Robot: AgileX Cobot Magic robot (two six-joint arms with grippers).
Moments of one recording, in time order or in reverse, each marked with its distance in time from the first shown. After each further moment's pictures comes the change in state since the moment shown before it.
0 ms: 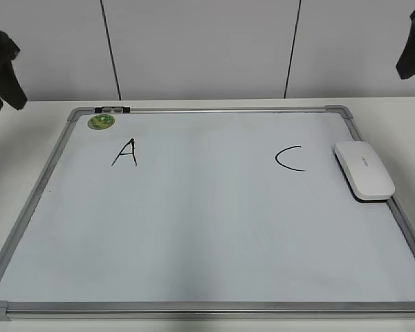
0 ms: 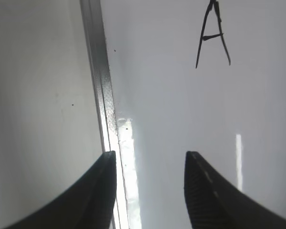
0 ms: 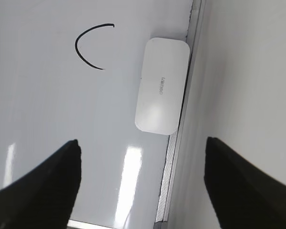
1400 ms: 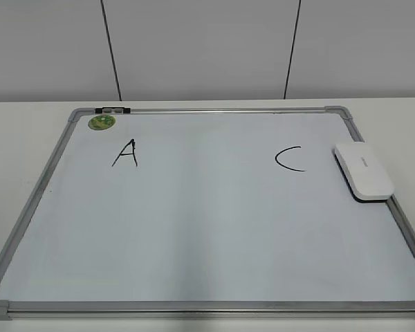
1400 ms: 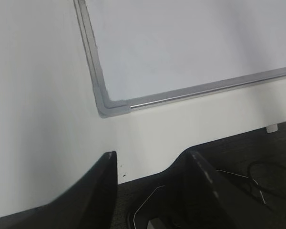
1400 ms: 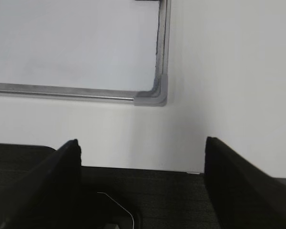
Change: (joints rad) left arm -0.106 -1.449 0.999 0.113 0.030 -0.054; right arm 0.000 -1.258 0.945 -0.064 0.015 0.100
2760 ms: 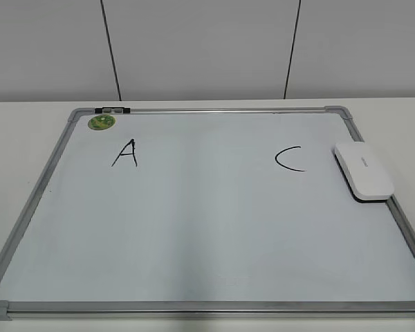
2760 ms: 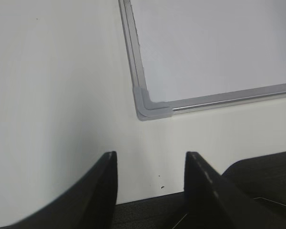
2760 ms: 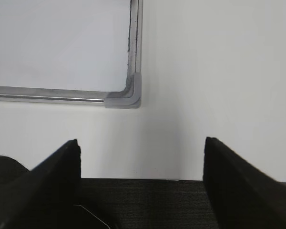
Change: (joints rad) left arm -0.004 -0.144 0.179 0.121 -0.143 -0.037; right arm 0.000 -0.085 0.161 -0.107 -0.103 0.020
